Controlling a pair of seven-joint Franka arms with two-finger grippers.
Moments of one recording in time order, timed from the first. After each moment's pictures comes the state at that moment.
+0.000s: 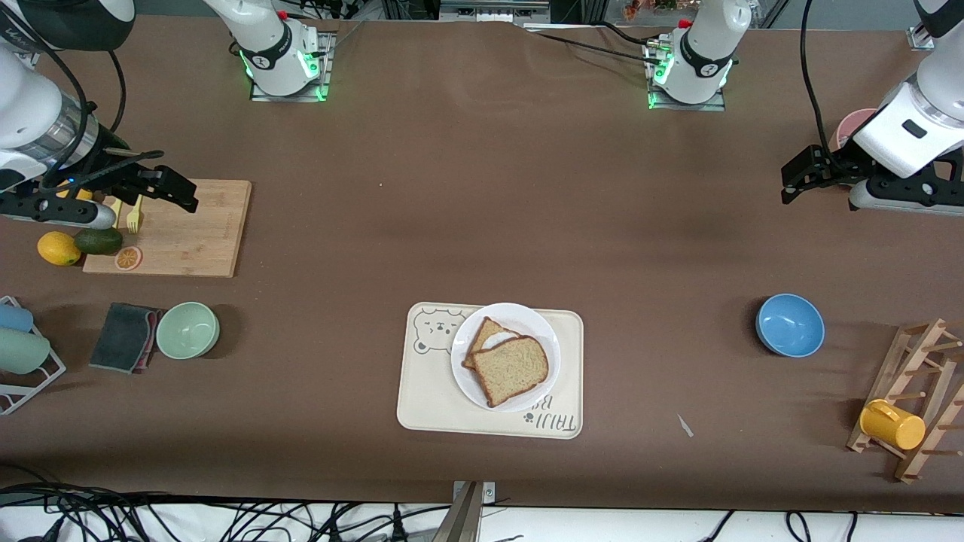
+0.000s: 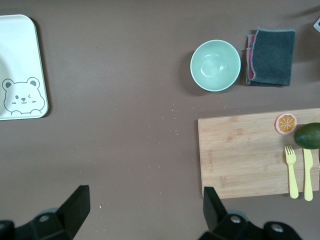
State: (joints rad) left arm -0.03 -0.03 -0.05 -1.69 0.00 1.70 0.01; right arm -0.13 0.03 0.24 -1.69 0.01 1.70 0.24
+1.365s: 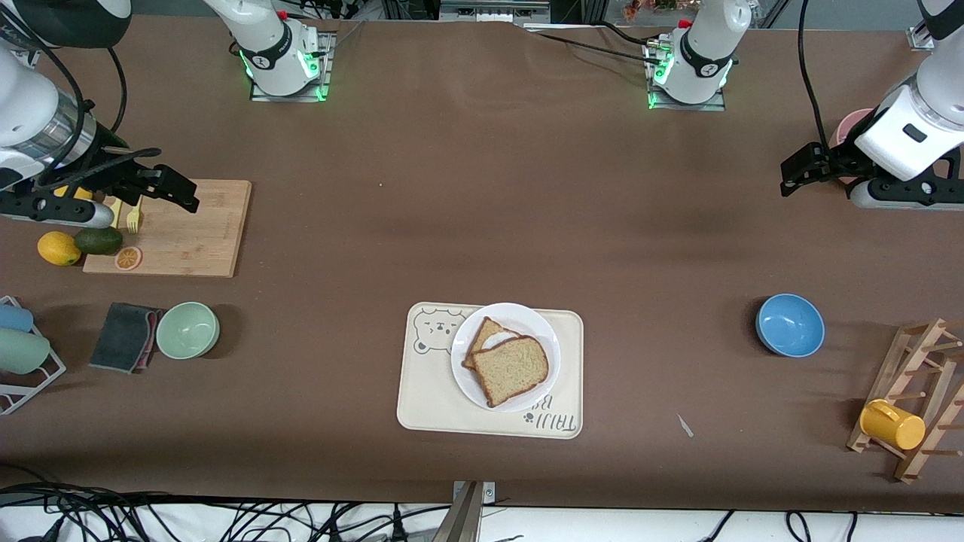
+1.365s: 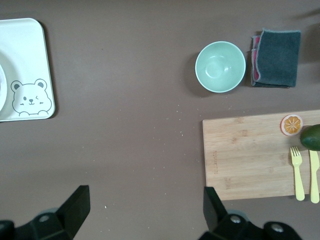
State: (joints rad) left arm -0.02 -0.03 -0.05 -1.69 0.00 1.63 -0.05; right arm -0.13 0.03 0.24 -1.68 0.03 1.71 0.23
